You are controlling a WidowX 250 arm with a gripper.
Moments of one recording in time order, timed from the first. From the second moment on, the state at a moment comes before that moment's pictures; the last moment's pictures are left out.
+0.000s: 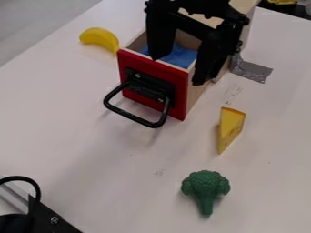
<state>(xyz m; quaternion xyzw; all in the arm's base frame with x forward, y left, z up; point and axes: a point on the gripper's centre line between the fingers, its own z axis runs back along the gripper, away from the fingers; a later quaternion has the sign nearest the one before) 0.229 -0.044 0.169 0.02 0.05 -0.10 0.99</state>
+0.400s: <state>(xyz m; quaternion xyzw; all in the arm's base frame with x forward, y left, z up) 0.196 -0.013 0.122 0.04 0.08 -0.14 0.99</state>
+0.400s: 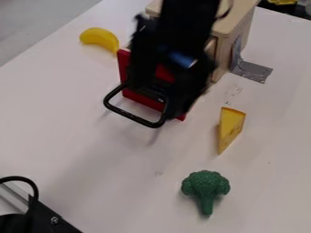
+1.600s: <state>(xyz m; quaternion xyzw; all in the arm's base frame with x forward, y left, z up) 0.255 0.085 0.048 0.06 -0.04 -0.04 1.00</state>
